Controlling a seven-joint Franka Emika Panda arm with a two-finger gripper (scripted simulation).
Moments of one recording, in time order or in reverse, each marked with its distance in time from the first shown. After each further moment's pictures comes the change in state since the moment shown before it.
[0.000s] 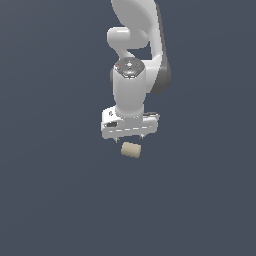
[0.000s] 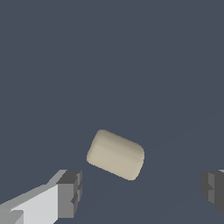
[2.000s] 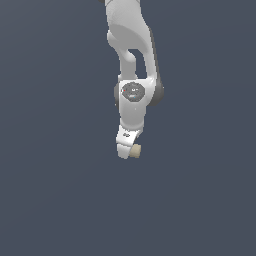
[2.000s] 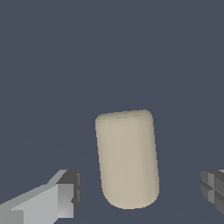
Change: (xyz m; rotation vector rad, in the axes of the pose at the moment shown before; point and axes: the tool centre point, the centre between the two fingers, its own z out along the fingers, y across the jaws) arm -0.026 -0.012 0.079 0.011 -0.031 -1.067
